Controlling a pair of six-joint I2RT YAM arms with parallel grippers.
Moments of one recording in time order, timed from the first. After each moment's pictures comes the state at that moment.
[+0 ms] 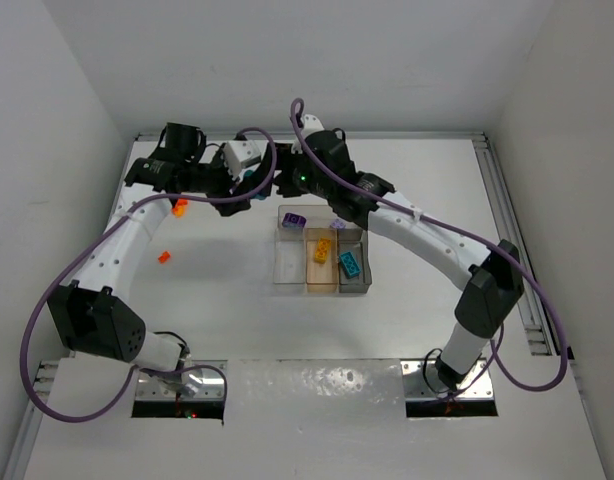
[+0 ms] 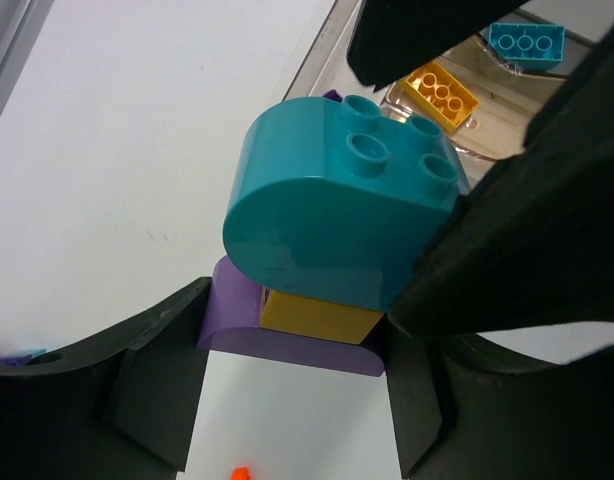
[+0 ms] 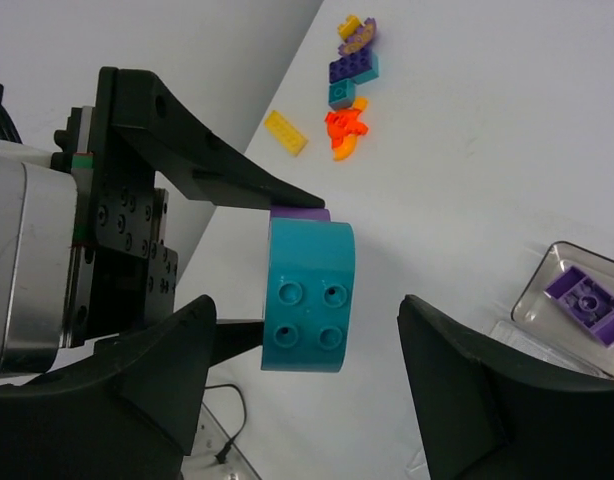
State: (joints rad) left arm -0.18 1.44 1.46 -0.86 0.58 0.71; right arm 0.78 1.72 1.56 -0.17 -0.05 0.60
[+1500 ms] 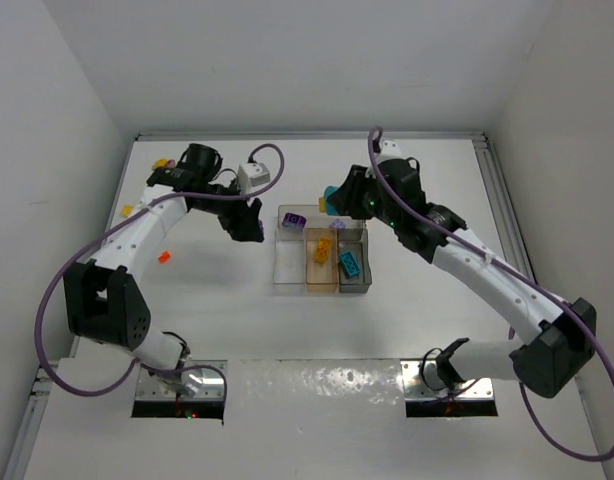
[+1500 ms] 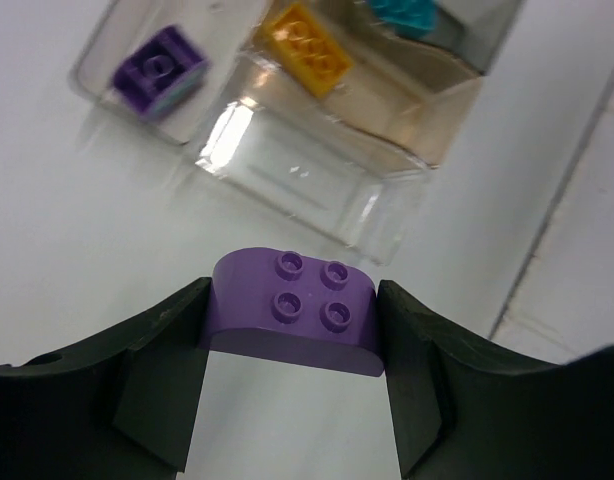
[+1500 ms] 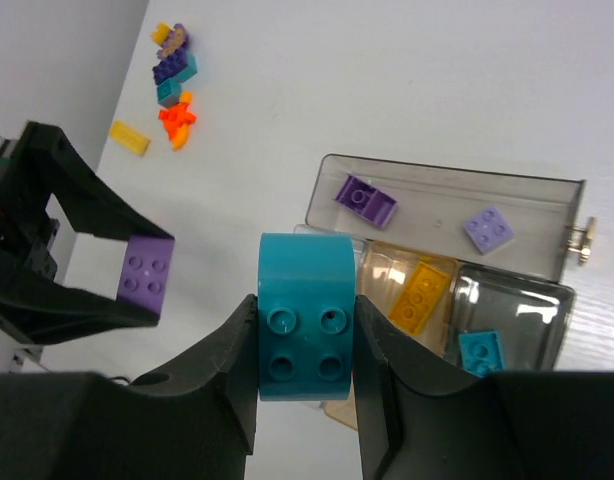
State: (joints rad) left arm -0.20 1.49 1.32 -0.90 0.68 0.55; right arm 0.61 1.32 1.12 -0.24 0.06 0.57
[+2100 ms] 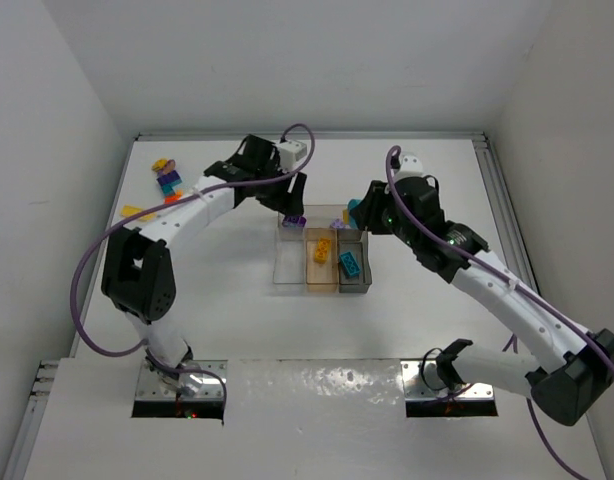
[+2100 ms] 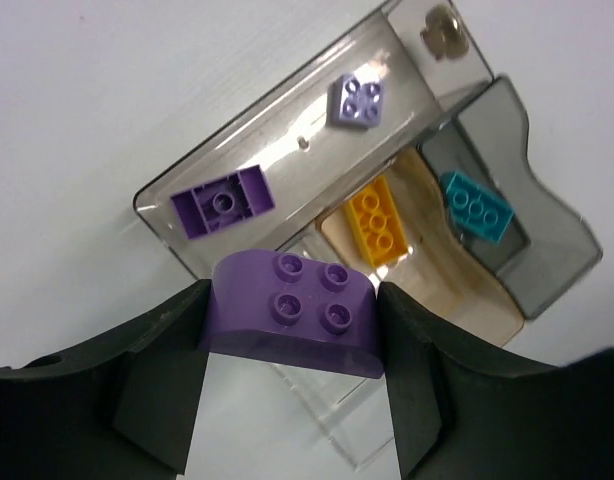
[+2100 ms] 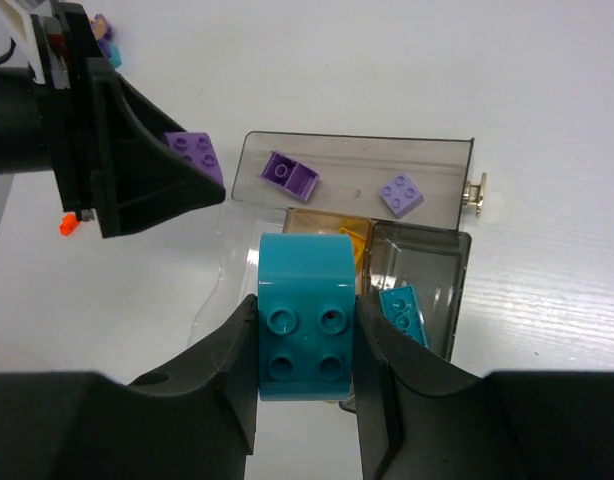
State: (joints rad) left arm -0.42 1.73 1.46 -0.60 0.35 0.03; right arm 0.60 1.13 1.01 -0.35 0.17 0.50
